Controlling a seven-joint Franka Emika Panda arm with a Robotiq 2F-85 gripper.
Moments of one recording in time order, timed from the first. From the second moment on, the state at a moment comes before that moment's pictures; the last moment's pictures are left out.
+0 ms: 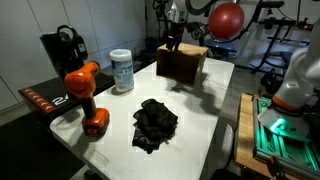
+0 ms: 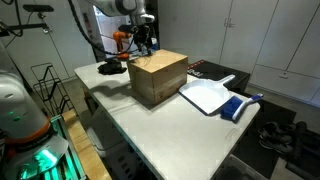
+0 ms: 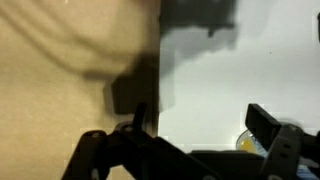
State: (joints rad) arm 0.06 0.08 0.06 -1.94 -0.05 2.14 0.10
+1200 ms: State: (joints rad) arm 0.12 0.17 0.10 -1.86 0.04 2.07 0.16
